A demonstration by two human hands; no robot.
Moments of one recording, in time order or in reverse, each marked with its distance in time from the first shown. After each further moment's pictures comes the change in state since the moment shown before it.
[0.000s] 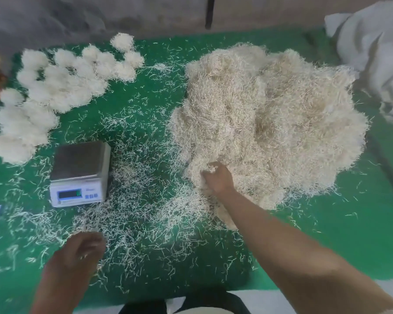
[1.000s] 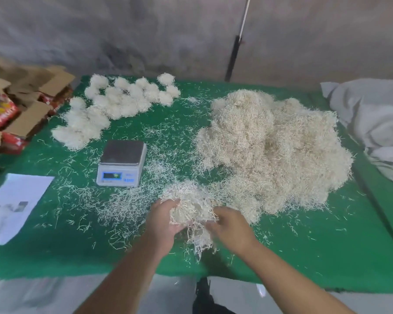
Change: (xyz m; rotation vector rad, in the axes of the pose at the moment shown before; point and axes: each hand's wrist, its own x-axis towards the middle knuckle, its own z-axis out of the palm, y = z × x) left_hand -0.100 0.069 0.039 -0.949 -0.176 -0.291; right_hand -0.269 0.004 -0.012 -0.388 -0.154 -0.482
